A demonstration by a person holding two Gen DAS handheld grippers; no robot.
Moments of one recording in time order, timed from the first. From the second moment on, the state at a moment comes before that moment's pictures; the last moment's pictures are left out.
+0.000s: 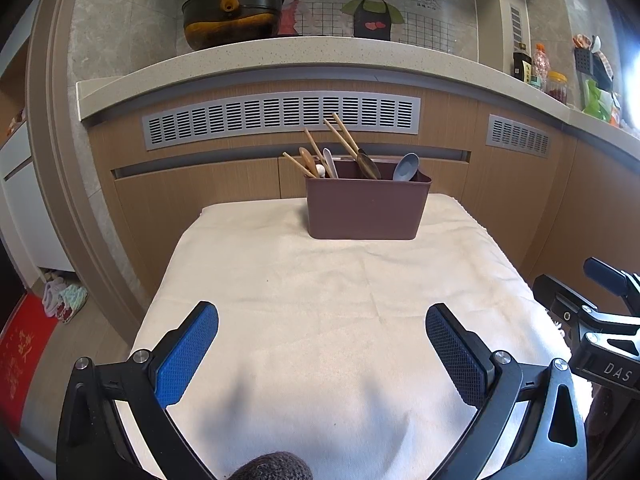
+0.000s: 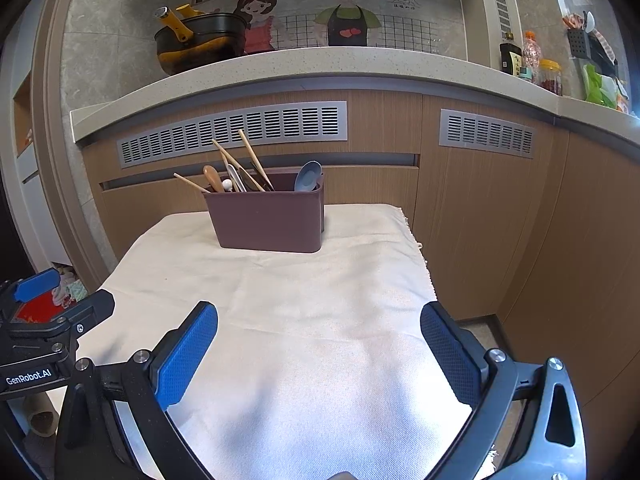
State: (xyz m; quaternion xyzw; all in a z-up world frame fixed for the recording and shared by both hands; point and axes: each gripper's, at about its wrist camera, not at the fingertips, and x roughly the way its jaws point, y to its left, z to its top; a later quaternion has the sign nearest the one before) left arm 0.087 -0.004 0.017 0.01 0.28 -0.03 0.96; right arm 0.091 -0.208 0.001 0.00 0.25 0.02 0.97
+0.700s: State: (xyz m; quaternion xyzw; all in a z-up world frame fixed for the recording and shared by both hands) left arm 0.086 -0.003 0.017 0.01 0.28 -0.03 0.96; right arm 0.091 -0.208 0.001 0.01 0.26 0.03 0.97
